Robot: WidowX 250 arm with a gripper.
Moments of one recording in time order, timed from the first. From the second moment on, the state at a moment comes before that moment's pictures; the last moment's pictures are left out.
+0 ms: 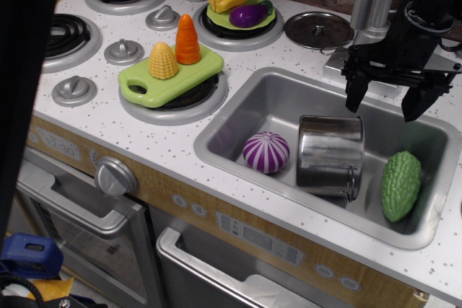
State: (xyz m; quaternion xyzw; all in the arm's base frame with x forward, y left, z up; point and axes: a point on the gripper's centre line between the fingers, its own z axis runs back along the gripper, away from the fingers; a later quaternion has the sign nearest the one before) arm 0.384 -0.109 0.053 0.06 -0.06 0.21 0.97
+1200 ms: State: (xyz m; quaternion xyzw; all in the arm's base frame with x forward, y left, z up) arm 0.379 -0.100 0.017 0.24 -0.01 0.13 0.96
